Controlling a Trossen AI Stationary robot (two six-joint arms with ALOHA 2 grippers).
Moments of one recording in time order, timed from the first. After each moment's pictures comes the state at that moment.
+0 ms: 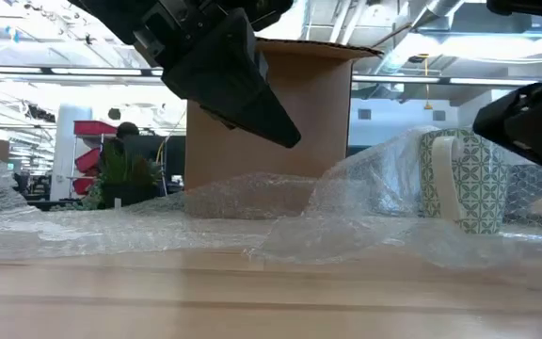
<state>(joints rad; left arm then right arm) -0.39 1.83 1.12 -0.04 -0.11 -0.19 0.75 2.00 1.27 -0.39 0.27 0.68</state>
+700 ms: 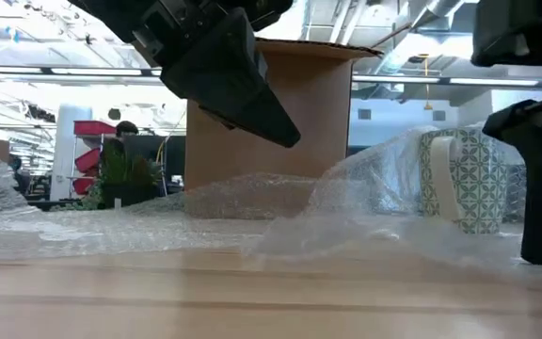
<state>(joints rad) -0.40 1.83 1.12 -0.04 -0.11 -0.20 0.72 1.96 1.14 -0.48 0.36 0.81</state>
